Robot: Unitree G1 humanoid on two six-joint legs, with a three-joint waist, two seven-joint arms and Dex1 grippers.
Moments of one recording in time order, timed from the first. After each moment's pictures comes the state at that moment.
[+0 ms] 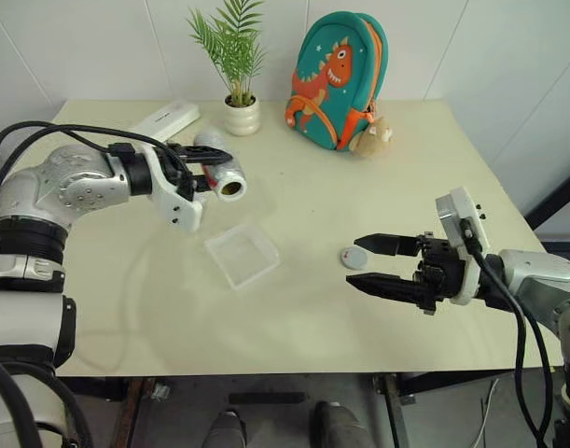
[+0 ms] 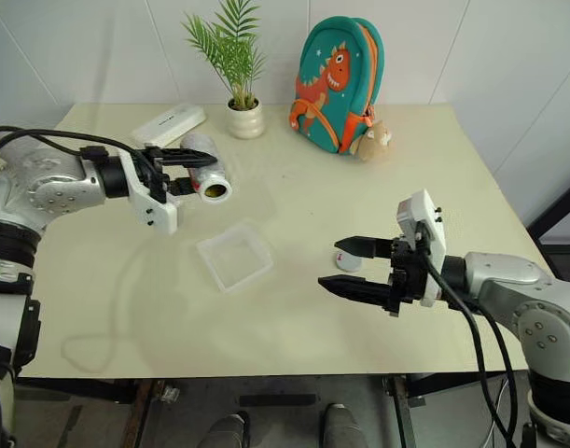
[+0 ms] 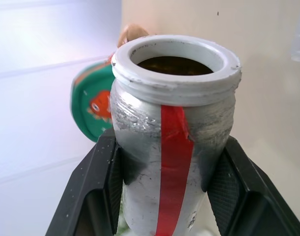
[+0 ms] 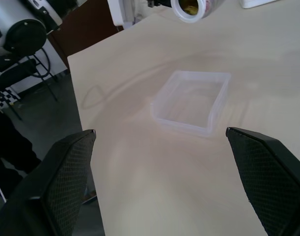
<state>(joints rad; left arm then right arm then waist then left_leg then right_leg) -1.20 0.88 -0.23 0.74 0.87 -1.18 -0.21 -0.41 -0.82 -0.27 -0.47 1.03 1.02 0.88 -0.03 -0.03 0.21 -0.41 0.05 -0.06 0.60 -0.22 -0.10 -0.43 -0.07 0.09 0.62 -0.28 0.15</state>
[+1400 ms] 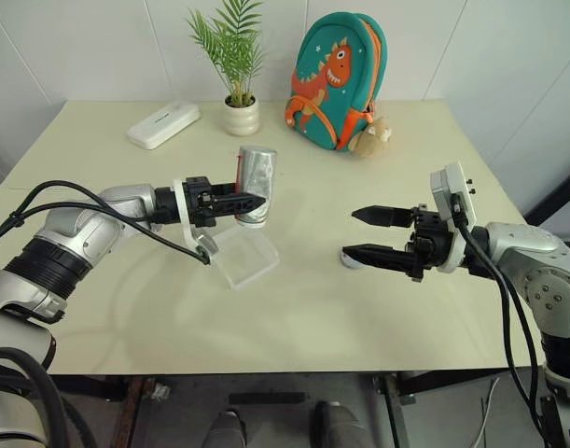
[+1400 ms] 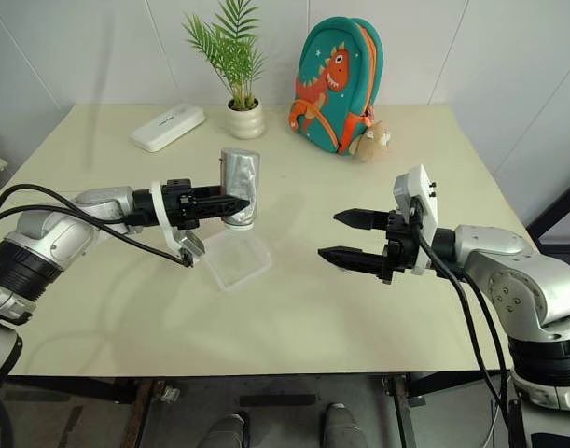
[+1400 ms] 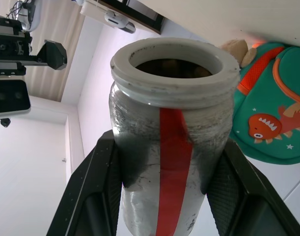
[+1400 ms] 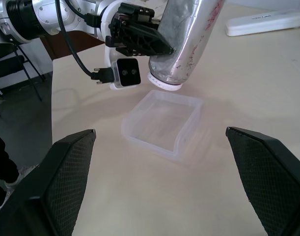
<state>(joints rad) -1.07 1.00 -0.70 0.37 1.81 -0.37 1.01 -0.58 -0.78 -0.11 -0.27 0.84 0.81 0.95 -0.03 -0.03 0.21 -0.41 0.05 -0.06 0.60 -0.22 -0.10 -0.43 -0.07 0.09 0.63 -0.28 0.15</state>
